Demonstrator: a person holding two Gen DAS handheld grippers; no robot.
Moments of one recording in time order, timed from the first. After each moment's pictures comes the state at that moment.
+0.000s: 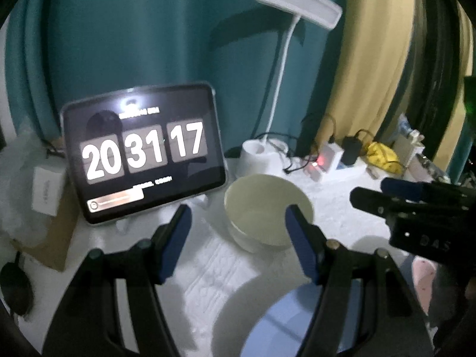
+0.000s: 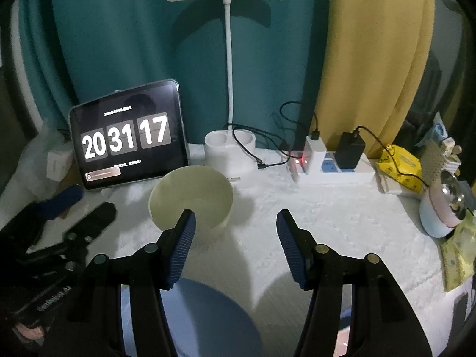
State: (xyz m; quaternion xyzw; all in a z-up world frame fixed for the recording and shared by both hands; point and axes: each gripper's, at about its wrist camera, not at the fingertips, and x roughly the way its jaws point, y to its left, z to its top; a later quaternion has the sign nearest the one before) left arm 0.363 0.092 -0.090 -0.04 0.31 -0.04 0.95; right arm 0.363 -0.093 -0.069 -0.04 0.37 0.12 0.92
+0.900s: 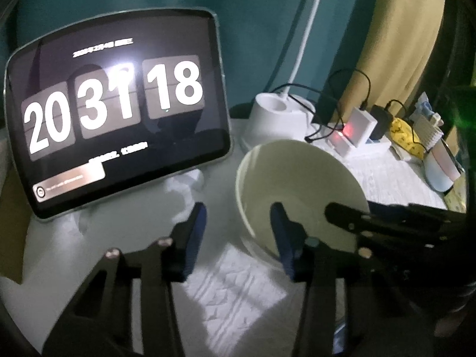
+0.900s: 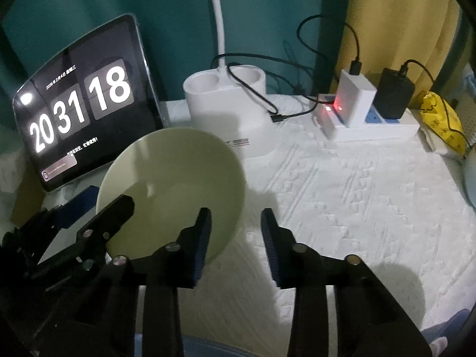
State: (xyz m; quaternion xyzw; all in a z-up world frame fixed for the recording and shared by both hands) left arm 0.434 0.096 -0.153 -0.05 0.38 -0.06 0.92; right arm 0.442 -0.065 -0.156 0.00 0.46 0.10 0.88
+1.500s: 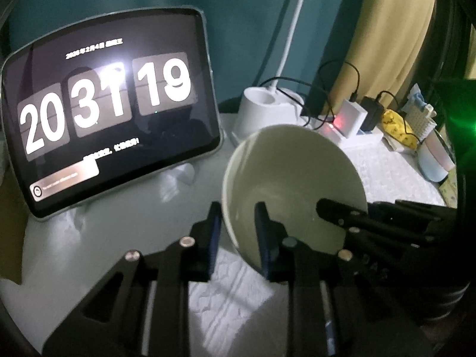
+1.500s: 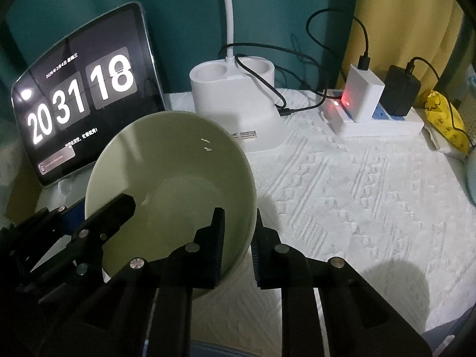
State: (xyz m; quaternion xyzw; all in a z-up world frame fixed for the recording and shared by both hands) left arm 0.425 0.093 -0.151 -0.05 0.39 -0.08 0.92; right arm 0.437 -0.062 -0.162 -0.01 0.46 0.09 0.88
